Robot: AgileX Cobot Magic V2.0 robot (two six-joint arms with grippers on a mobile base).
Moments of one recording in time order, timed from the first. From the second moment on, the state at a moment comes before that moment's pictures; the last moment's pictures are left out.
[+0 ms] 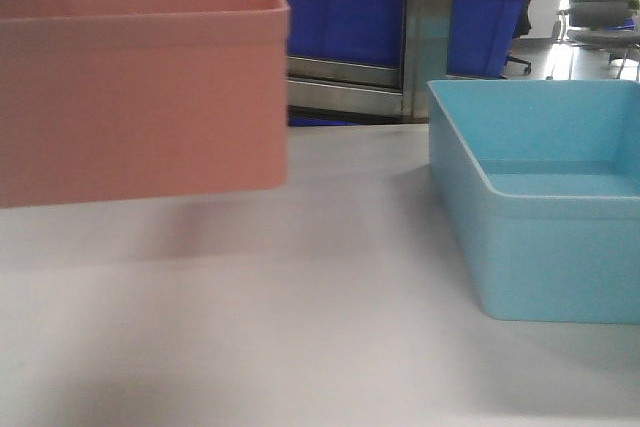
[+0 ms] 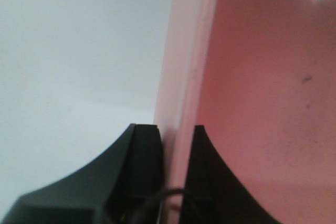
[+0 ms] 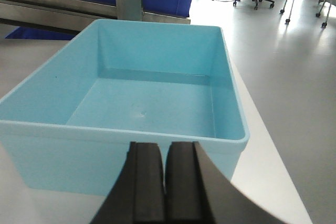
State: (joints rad) left arm -0.12 1.57 -1.29 -0.19 0.93 -0.28; right arm 0.04 -0.01 0.03 0.04 0.13 -0.02
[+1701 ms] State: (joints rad) left arm -0.34 1.57 -0.92 -0.04 0.62 -0.40; right arm 0.04 -0.01 0.03 0.04 0.13 -0.02
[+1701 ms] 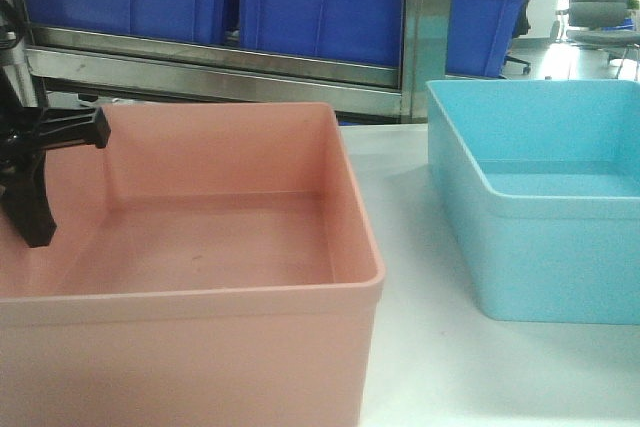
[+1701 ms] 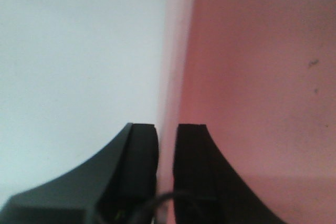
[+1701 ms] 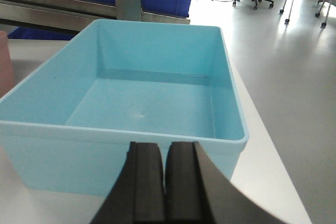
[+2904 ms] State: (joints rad) left arm -0.34 0.42 -0.60 0.33 0.74 -0.37; right arm 0.04 -0.01 0.00 0.14 -0.01 -0.02
